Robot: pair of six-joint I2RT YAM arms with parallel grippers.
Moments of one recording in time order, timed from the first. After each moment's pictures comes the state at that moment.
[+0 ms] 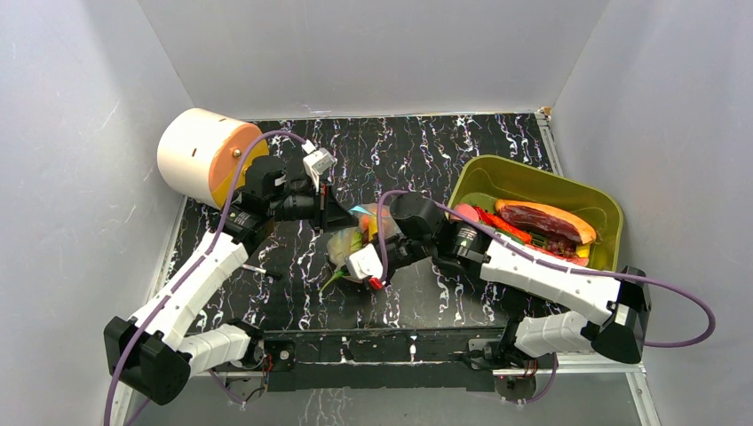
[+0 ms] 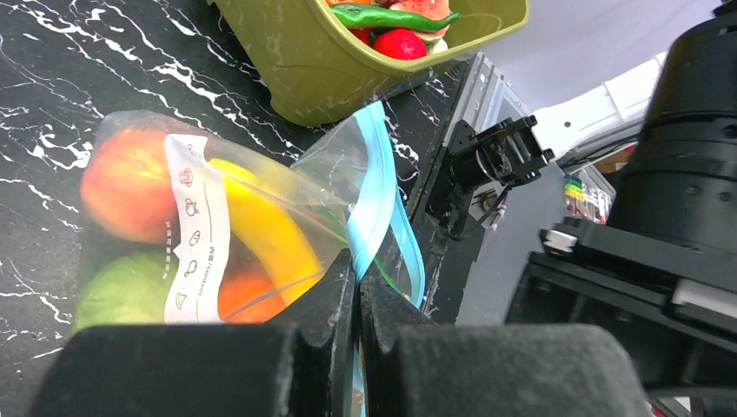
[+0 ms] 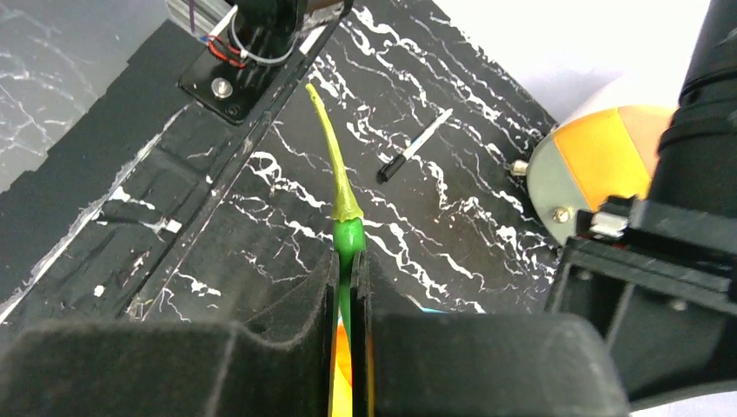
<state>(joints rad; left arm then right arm) -0.46 1.11 0.99 -0.34 0.82 -0.26 1.05 1.25 1.14 -0.35 -0.69 -0.89</state>
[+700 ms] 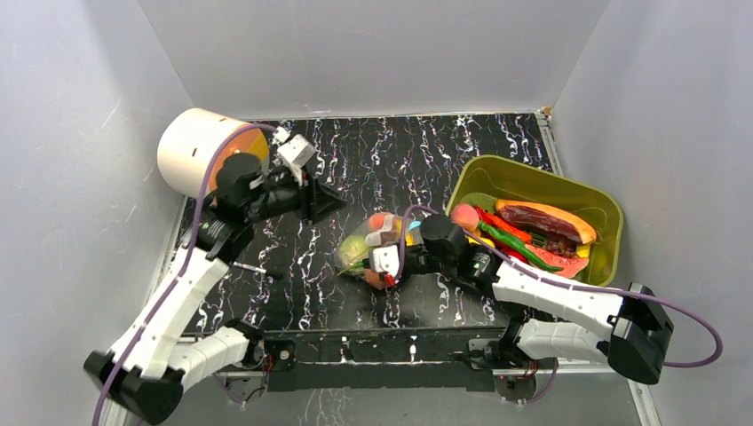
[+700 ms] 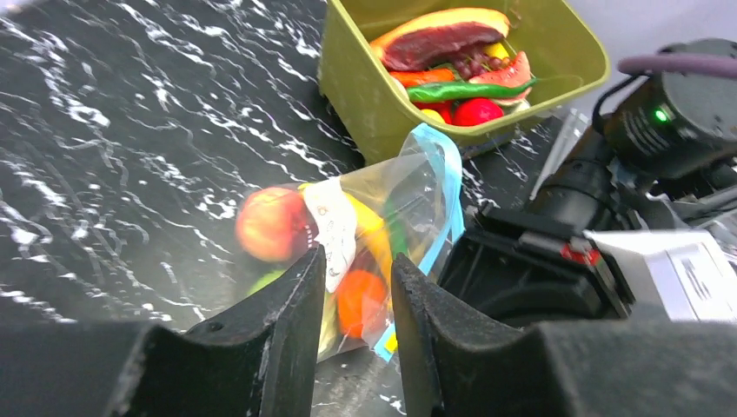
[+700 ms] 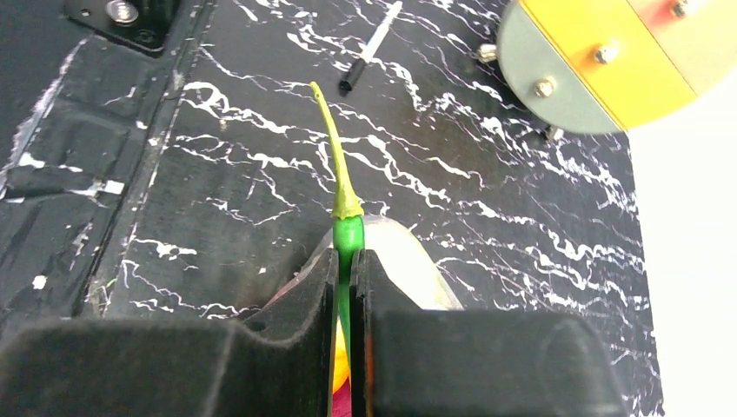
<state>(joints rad) -0.46 1.04 1.11 -0.43 0.62 -0.15 0.97 1.11 0.74 0.01 -0.52 -0.75</state>
